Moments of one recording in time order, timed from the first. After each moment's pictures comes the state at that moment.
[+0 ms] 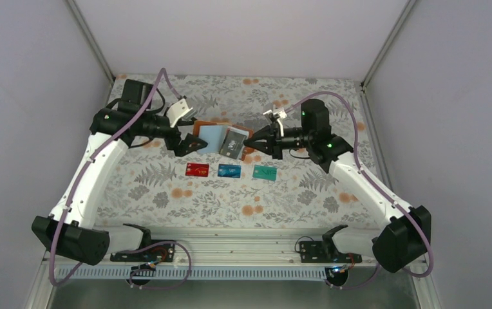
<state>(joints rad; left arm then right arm) -0.25 1.27 1.43 -1.05 0.78 0.53 0.47 1.24 1.04 -0.18 -1.05 0.09</state>
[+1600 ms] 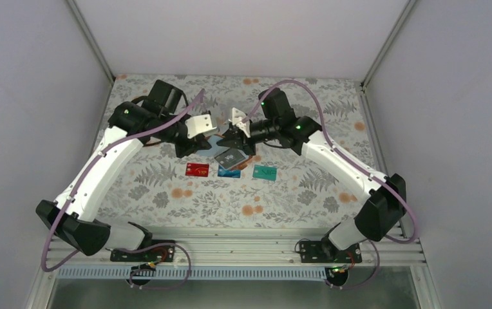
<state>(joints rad) -0.49 1.35 1.56 -1.23 0.52 0.69 0.69 1.52 1.38 -0.47 -0.81 -0.49</state>
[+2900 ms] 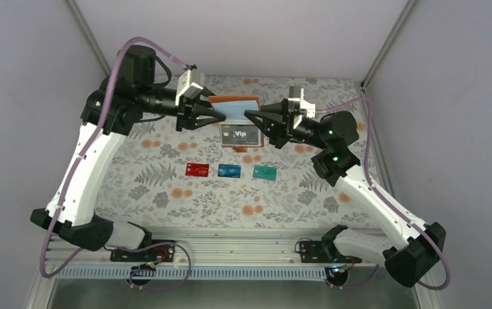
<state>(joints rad) -0.42 1.39 1.90 -0.96 1.08 0.41 0.61 1.10 1.03 0.53 -0.77 0.33</state>
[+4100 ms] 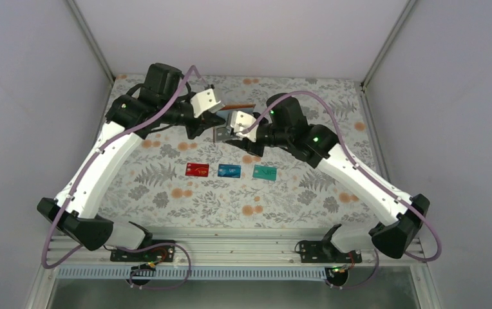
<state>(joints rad) -0.50 1.40 1.70 -0.99 0.61 0.52 0.79 1.33 1.40 -0.57 -0.38 -0.57</state>
